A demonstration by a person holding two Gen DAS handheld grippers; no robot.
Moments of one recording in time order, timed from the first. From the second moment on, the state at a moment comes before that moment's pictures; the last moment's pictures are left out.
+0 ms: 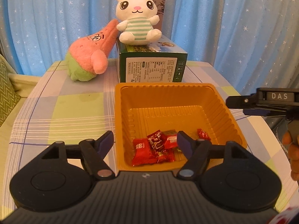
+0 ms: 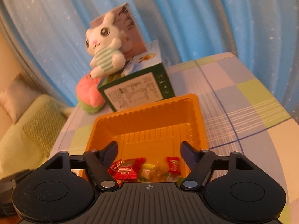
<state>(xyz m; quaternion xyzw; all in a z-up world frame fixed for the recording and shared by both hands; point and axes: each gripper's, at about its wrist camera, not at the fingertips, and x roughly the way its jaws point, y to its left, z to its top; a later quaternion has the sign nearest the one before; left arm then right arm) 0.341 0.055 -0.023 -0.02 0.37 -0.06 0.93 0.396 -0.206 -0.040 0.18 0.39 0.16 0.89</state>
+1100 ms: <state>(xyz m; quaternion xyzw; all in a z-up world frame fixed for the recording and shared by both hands) 0.159 0.024 0.009 -0.04 0.37 -0.06 0.93 0.170 -0.251 -0.003 0.15 0.38 0.12 0.91</state>
